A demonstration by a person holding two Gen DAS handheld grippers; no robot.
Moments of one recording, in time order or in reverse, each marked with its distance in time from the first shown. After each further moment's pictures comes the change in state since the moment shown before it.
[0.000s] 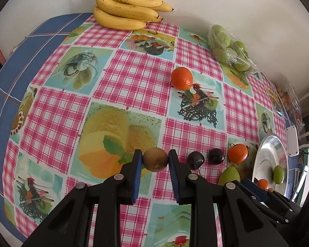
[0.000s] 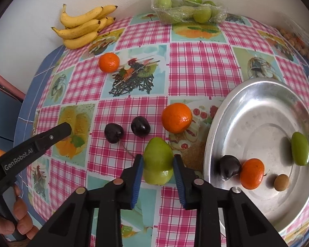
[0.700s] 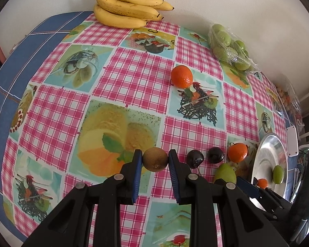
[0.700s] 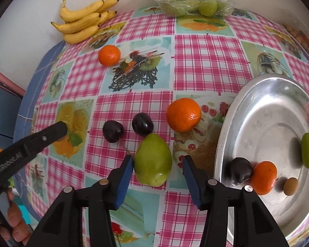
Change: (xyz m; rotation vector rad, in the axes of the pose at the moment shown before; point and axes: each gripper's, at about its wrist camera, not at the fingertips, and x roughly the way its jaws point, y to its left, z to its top) left arm 0.003 -0.001 -0.002 -0.013 0.009 -0.006; right arm 0.023 0.006 0.000 -0.008 0.029 0.002
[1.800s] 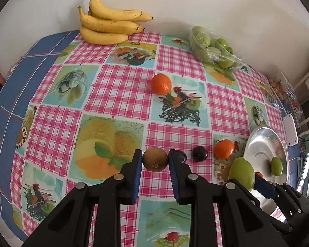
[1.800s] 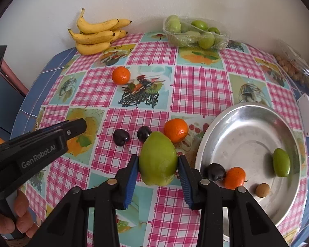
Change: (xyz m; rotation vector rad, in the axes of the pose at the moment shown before) left arm -0.020 -0.032 -0.006 0.114 -0.065 0.023; right arm -0.057 0.013 -0.009 -0.092 -0.148 -0.063
